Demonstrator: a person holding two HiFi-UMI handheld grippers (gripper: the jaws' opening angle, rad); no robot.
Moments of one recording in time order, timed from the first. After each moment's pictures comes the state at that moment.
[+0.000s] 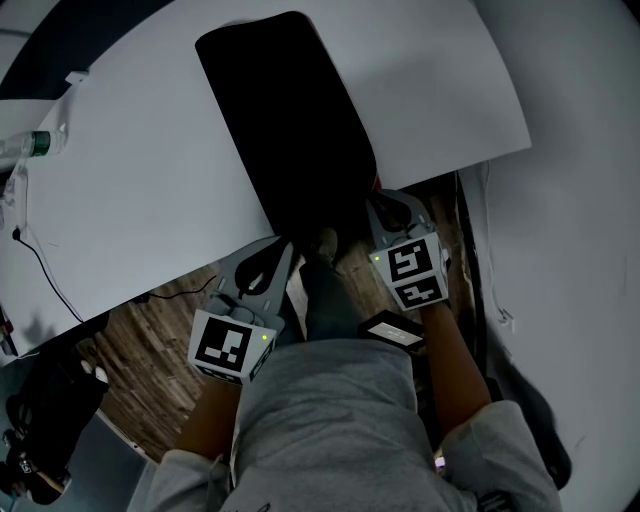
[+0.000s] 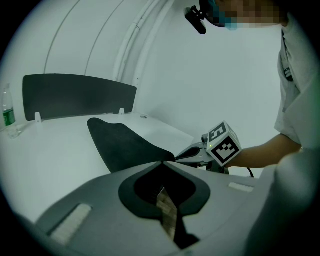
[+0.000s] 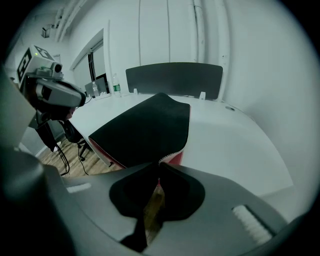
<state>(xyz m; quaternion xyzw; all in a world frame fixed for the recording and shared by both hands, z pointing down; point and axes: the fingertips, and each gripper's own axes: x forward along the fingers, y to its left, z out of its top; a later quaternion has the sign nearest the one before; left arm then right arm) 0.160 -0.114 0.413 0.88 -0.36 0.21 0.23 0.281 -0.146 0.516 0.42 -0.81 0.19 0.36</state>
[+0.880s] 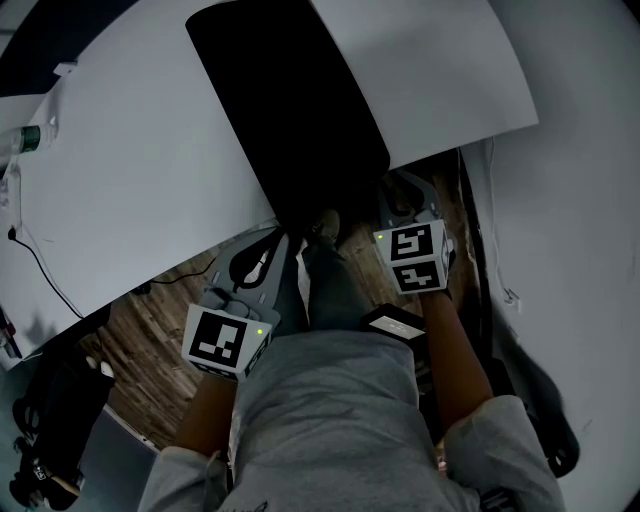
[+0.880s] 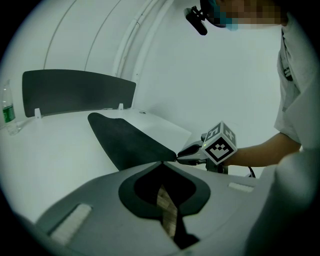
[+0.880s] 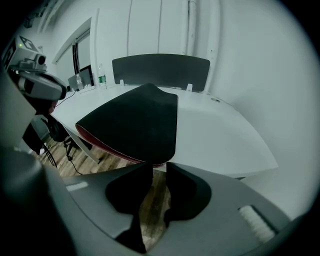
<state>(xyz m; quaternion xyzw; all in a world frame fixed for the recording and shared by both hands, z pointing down) 0.147 -0.097 0.425 0.88 -0.35 0.23 0.24 0.301 -0.132 0.536 0.48 -0.76 0.21 0.39</state>
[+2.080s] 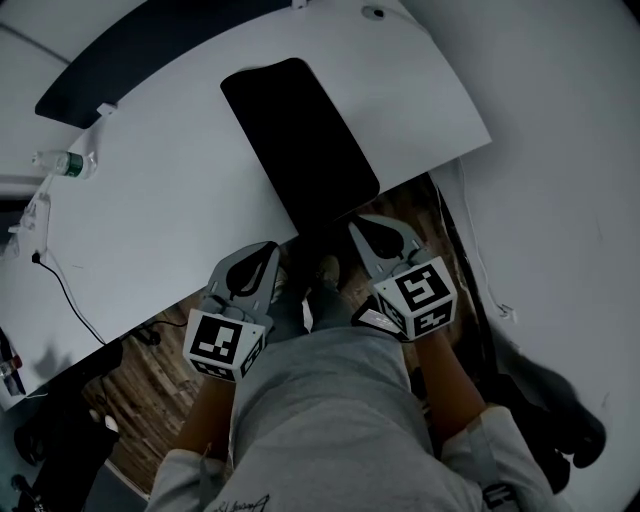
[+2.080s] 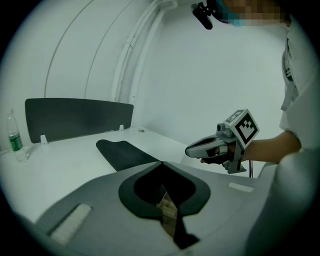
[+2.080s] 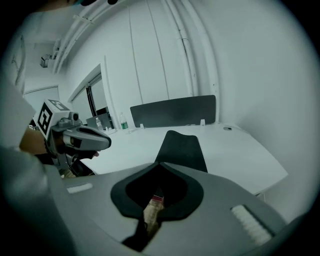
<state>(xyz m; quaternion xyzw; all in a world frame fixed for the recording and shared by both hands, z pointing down) 0.092 -0.094 0.340 0.91 -0.33 0.18 0.18 0.208 -0.102 0.368 0.46 -0.83 0.22 0.20</state>
